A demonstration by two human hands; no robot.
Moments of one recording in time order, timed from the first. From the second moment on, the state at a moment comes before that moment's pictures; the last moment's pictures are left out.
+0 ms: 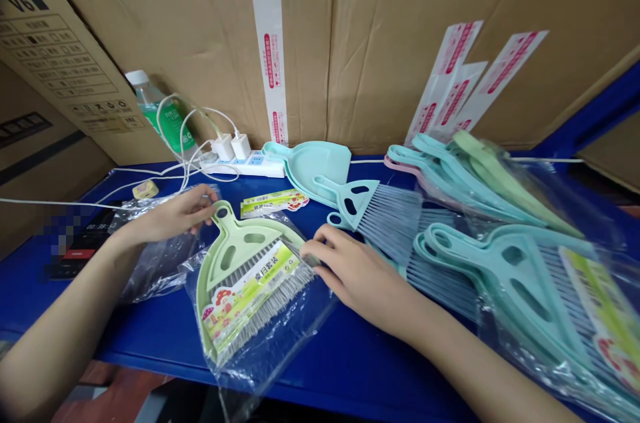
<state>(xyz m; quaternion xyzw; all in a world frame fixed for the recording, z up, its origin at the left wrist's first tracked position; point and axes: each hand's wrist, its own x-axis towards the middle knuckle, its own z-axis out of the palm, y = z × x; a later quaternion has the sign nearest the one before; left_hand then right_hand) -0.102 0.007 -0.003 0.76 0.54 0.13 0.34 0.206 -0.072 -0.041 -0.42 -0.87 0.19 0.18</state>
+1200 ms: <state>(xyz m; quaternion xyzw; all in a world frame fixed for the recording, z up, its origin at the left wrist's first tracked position) -0.075 -0.001 -0.019 0.87 0.40 0.21 0.21 0.200 -0.078 -0.035 -0.37 -0.89 0.21 0.17</state>
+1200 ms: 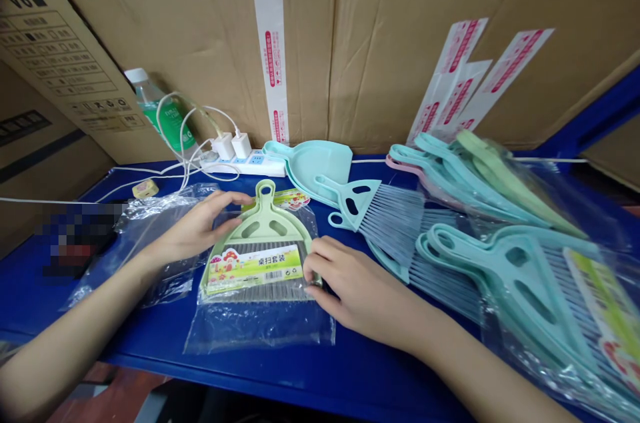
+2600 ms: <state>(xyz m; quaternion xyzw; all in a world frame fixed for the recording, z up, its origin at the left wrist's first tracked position) -0.052 -0.052 -0.003 0.96 0.24 -0.07 0.13 0.197 -0.080 -0.046 -0.36 -0.90 0.13 0.20</state>
